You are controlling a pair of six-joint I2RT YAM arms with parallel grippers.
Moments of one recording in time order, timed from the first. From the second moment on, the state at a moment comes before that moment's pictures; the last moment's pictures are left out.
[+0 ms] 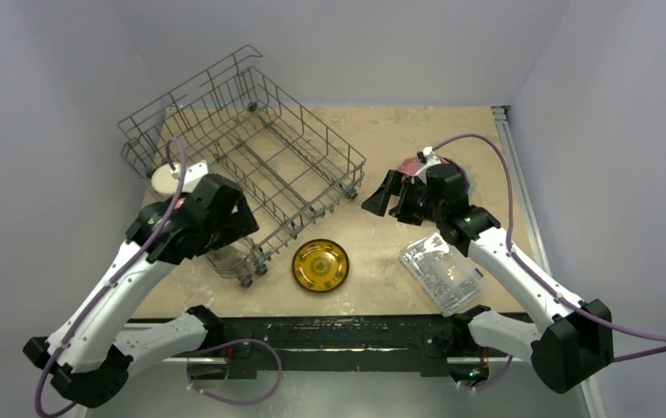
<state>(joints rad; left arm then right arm) -0.63 1.02 1.27 -1.37 -0.48 -1.06 0.44 1.11 0.84 -0.27 -0.27 0.73</state>
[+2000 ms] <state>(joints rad) -0.67 0.93 1.16 -0.43 -0.19 -0.04 0.79 1.51 0.43 0.45 -0.09 0.90</state>
